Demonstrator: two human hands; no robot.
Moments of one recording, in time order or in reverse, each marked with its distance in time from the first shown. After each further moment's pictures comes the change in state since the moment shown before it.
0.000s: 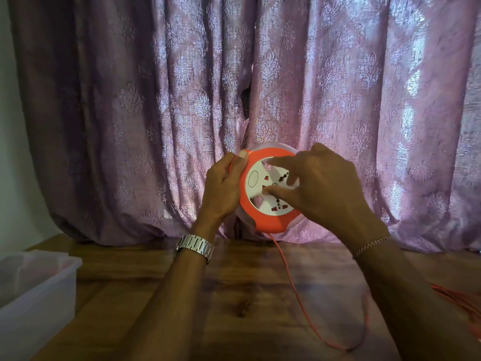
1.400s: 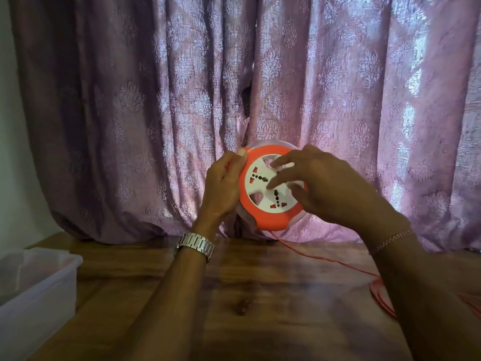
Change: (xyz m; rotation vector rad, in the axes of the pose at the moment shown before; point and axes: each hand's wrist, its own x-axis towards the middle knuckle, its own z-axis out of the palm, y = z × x) left_hand 0.001 -0.002 0.001 -0.032 0.003 0.001; right_hand 0.004 0.018 0.002 0.174 -0.167 -0.213
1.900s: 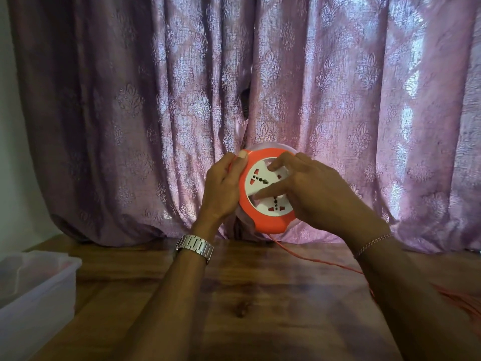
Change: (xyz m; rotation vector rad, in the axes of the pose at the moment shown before) left_hand 0.001 0.000 0.000 -0.002 -0.018 0.019; right_hand 0.001 -0.012 0.007 -0.156 -0.039 -0.056
